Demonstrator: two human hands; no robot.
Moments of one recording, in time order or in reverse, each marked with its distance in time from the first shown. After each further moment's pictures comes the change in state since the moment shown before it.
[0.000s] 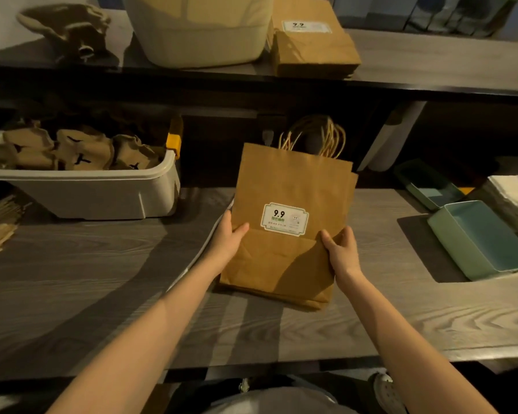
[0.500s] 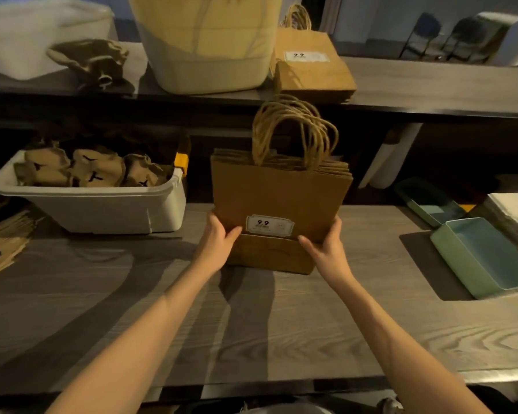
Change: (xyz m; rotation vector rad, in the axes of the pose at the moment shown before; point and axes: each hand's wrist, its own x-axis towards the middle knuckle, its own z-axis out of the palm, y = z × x) left_hand 0.001 0.018 -0.029 0.258 0.086 0.114; right_hand -0.010 -0.036 0.015 -0.106 -0.251 -0.375
